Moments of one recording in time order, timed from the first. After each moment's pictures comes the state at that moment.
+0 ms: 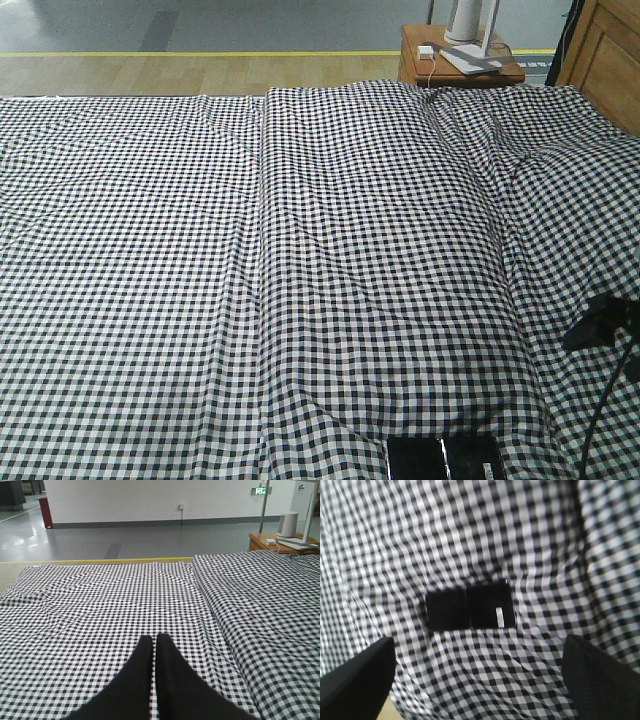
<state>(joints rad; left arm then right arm) 0.06 -0.02 0.03 -0.04 0.20 0.06 -0.47 1.84 -0.98 0.61 0.83 -0.62</state>
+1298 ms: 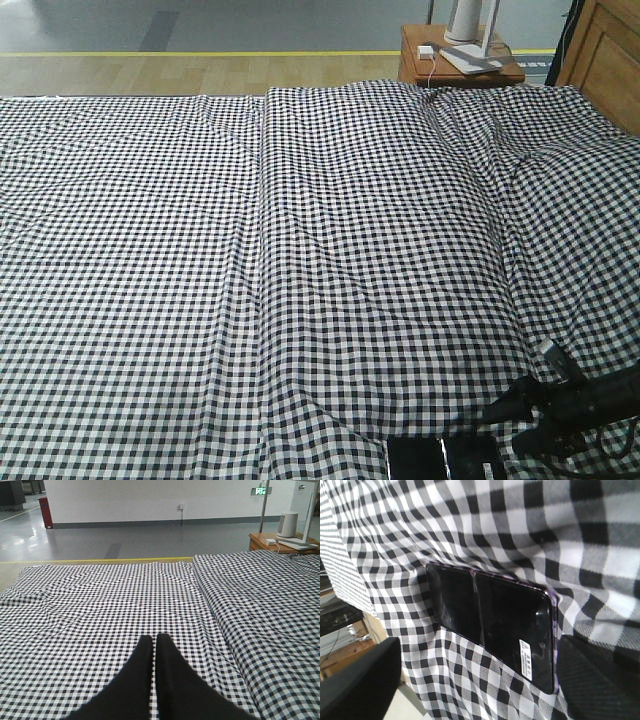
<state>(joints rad) 0.06 -0.02 0.03 -0.04 0.20 0.06 -0.47 2.68 -1.31 0.94 1.00 -1.09</state>
